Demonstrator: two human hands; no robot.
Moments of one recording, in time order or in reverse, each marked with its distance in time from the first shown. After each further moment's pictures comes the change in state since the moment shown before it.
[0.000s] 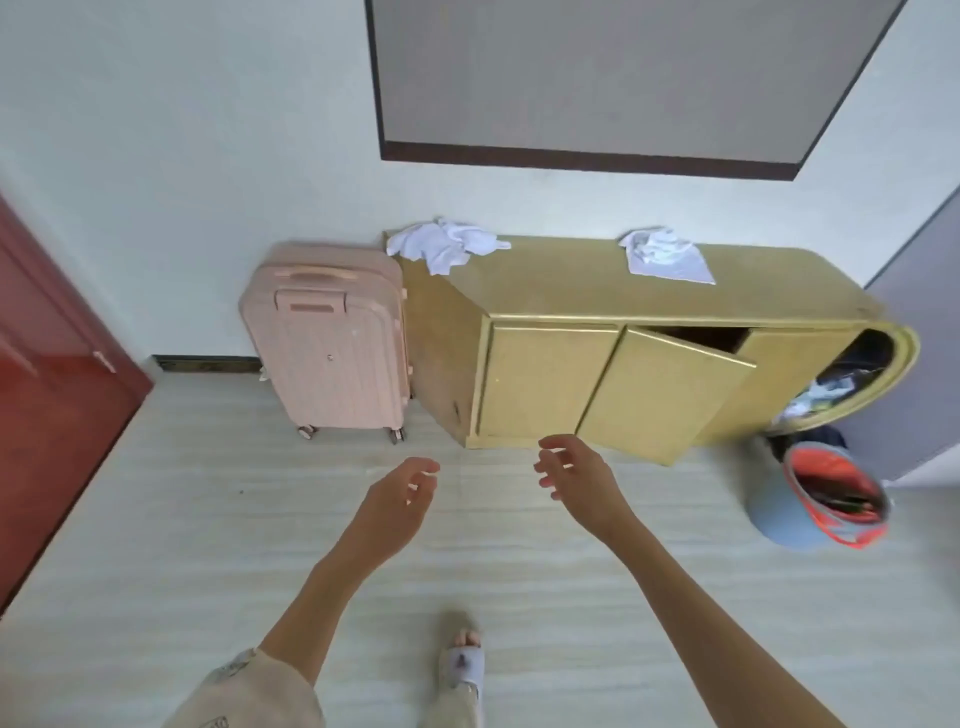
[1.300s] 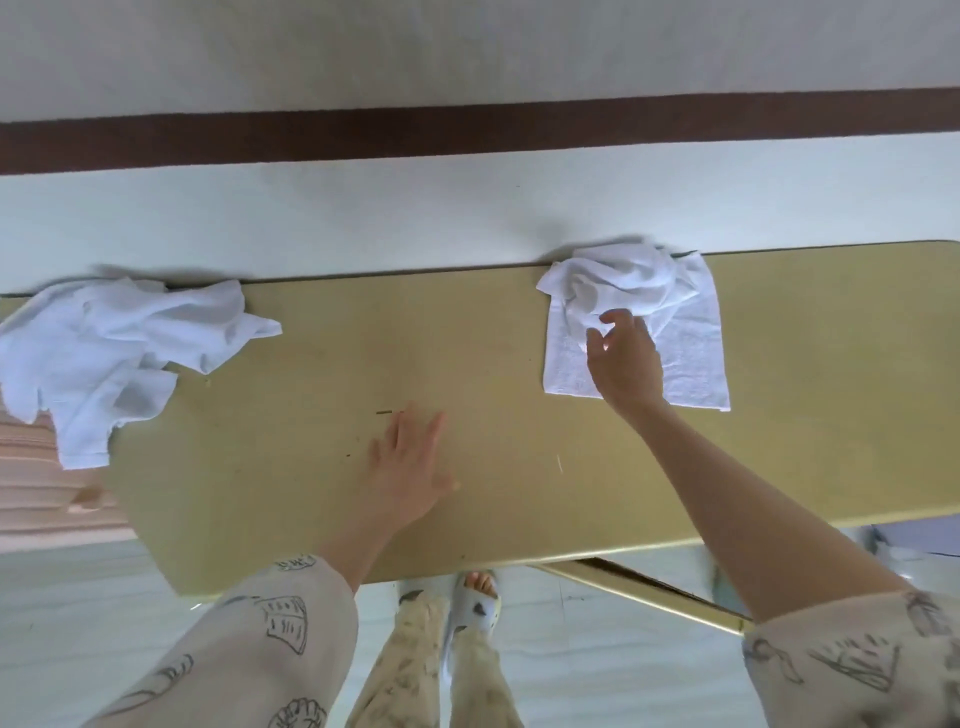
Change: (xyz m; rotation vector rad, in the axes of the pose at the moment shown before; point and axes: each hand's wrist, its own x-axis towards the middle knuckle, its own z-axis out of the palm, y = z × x) left_hand 0.756 0.167 0.299 0.705 -0.443 -0.172; right_hand 0.817 0.110 -0.352 -0.449 0.231 0.218
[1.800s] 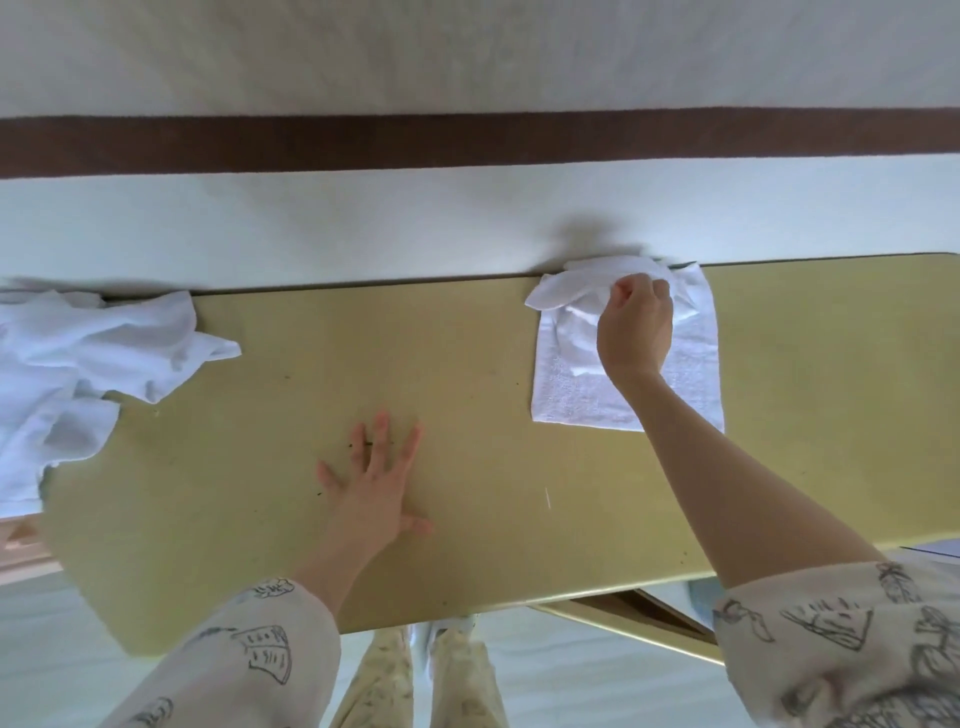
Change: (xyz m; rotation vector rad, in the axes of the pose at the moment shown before) left_hand 0.034 -0.016 0.000 0.087 -0.152 -0.056; right_hand 0.071 -0.021 -0.005 0.026 0.281 0.036
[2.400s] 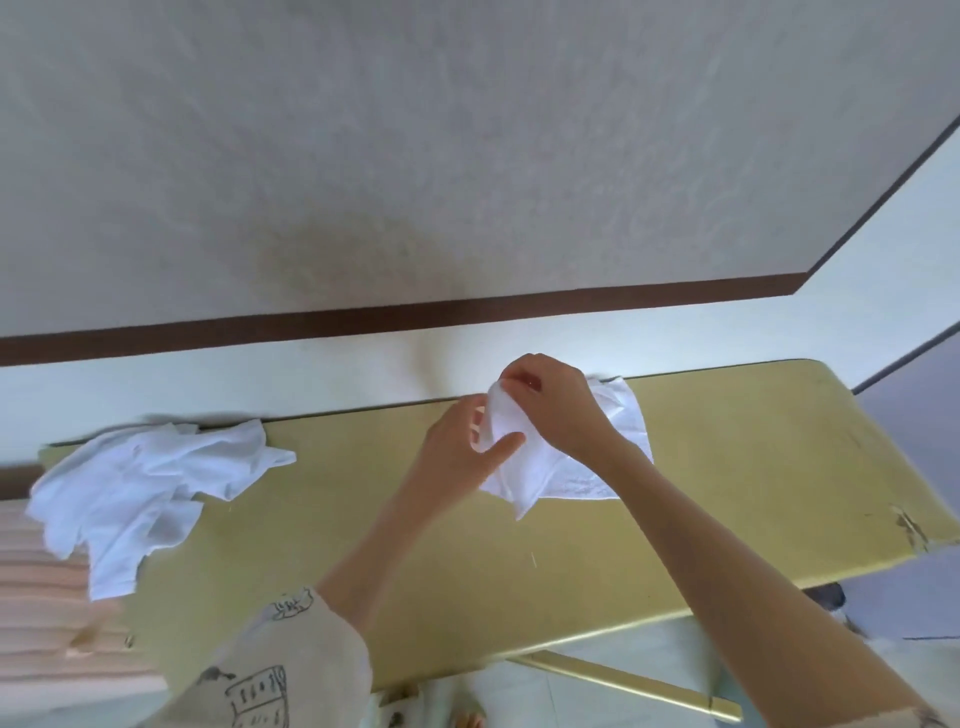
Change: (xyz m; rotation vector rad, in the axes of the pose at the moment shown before) left_hand -0.130 0.089 -0.168 -0.760 0.488 0.406; right_hand -0.110 -0.105 -0.155 0.197 -0.345 -0.523
